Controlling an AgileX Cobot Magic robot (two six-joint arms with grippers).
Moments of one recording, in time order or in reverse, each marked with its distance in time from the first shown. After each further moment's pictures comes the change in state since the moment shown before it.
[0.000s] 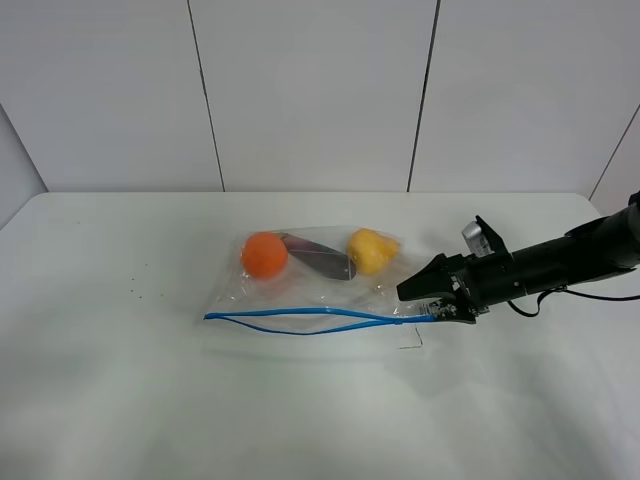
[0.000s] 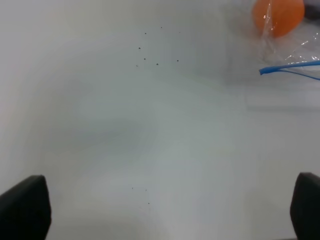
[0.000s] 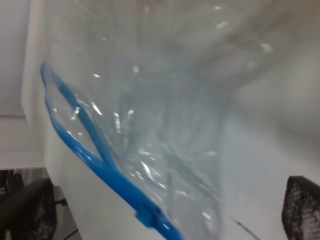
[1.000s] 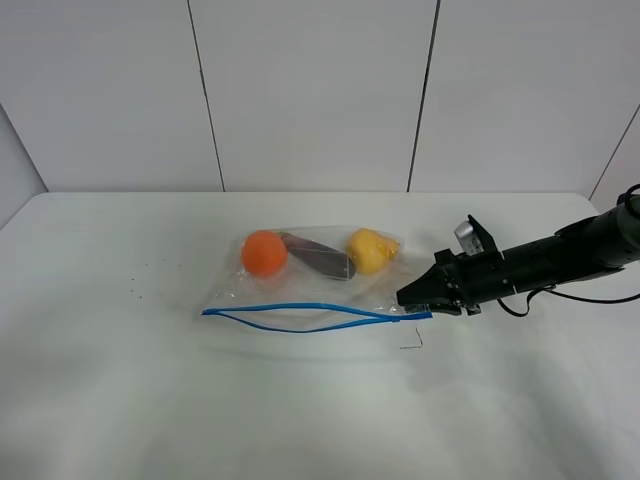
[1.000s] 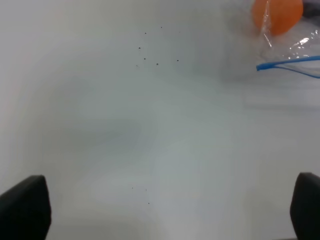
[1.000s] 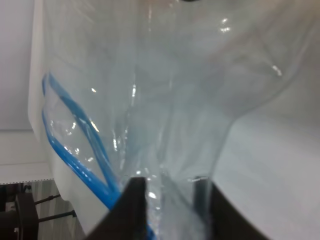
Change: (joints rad) left arm 0.000 0.000 0.000 0.000 0.001 0.000; right arm 0.022 0.000 0.000 0.037 -0.023 0.053
